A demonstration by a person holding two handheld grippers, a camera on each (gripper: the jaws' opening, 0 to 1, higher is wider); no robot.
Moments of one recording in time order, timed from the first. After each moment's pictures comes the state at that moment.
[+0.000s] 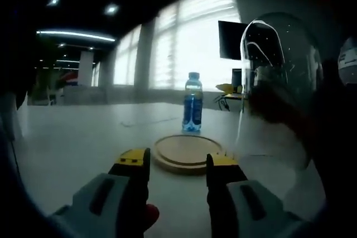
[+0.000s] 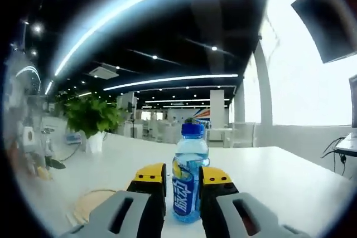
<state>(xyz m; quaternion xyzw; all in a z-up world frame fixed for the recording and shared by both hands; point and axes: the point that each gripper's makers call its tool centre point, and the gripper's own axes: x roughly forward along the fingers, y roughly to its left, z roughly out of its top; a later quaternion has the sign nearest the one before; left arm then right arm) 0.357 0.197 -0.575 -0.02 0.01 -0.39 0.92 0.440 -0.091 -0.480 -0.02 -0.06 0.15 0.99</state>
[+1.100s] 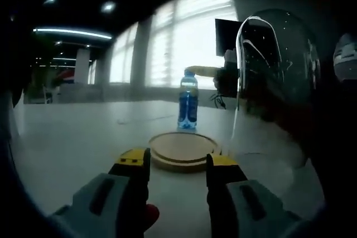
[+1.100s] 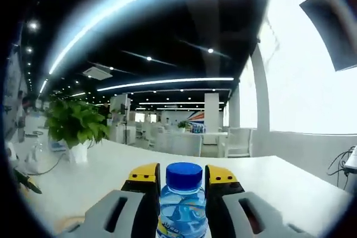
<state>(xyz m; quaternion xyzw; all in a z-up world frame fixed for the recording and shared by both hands) 0.352 0.191 -0.581 -0.02 0.02 -0.41 0.91 0.527 -0.076 -0.443 -0.02 -0.06 0.12 0.99</state>
